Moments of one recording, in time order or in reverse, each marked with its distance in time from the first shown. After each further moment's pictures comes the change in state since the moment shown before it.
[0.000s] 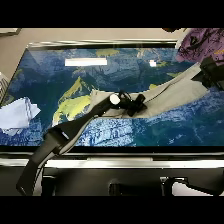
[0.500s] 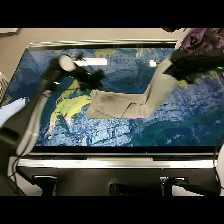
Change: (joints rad) left arm 0.348 0.401 0.001 0.648 -0.592 0.044; right arm 0.325 -0.010 0.000 0.004 -0.150 0.172
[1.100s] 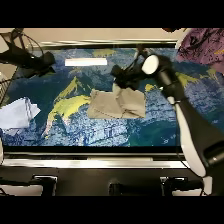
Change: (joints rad) left arm 0.260 0.258 0.000 0.198 -0.207 0.123; right arm 0.449 -0.235 0.000 -0.088 -0.333 0.163
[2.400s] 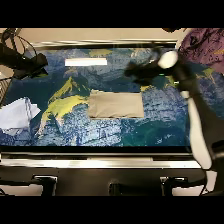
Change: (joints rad) left arm 0.041 0.010 0.000 0.006 -0.045 0.038; right arm -0.277 0.027 -0.010 0.077 0.116 -0.250
